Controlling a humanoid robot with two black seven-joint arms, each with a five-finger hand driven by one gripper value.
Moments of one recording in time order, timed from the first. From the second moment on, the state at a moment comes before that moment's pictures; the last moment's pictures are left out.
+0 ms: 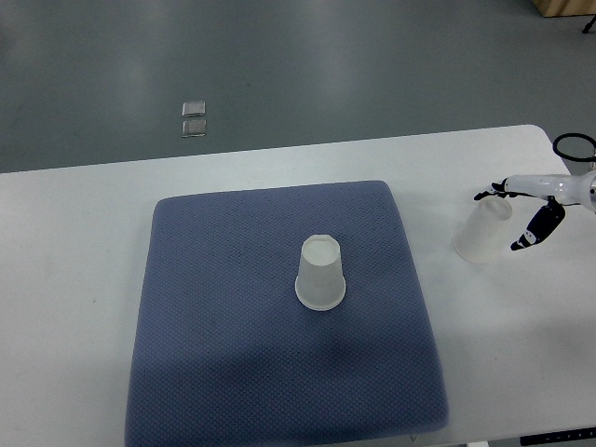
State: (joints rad) left arm 0.05 0.00 -0.20 -0.11 0.12 -0.18 0.07; right arm 0.89 -0.84 0.24 1.08 -1.38 0.32 0.16
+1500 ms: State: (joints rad) left arm 0.05 0.00 -0.20 -0.11 0.12 -0.18 0.07; right arm 0.89 -0.71 0.19 0.98 -1.44 0.22 0.19
